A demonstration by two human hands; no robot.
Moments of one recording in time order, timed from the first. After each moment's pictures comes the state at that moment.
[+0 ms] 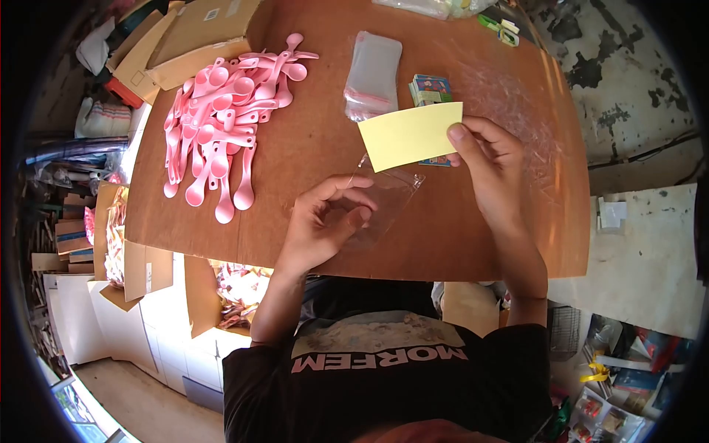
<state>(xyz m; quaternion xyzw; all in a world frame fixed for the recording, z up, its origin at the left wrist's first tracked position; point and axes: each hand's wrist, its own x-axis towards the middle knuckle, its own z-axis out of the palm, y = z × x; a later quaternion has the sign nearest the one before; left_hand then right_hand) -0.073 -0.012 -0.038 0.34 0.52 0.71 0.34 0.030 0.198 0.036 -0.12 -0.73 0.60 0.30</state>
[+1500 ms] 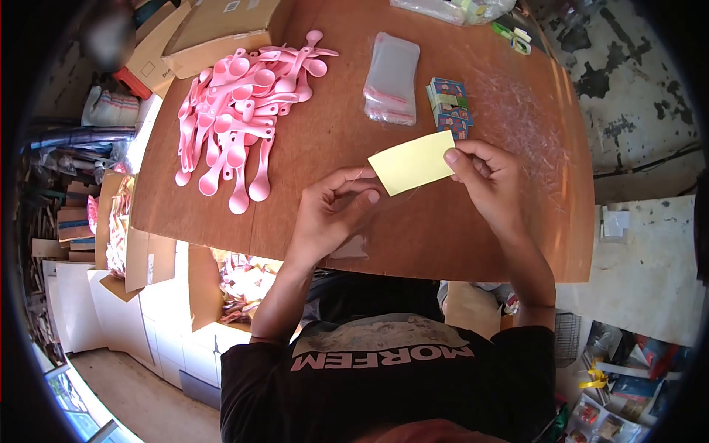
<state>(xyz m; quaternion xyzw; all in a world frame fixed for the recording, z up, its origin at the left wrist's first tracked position) -0.079 -0.017 -0.039 0.31 0.57 0.70 0.28 0.037 0.183 0.026 -0.15 -0.79 0.55 0.23</state>
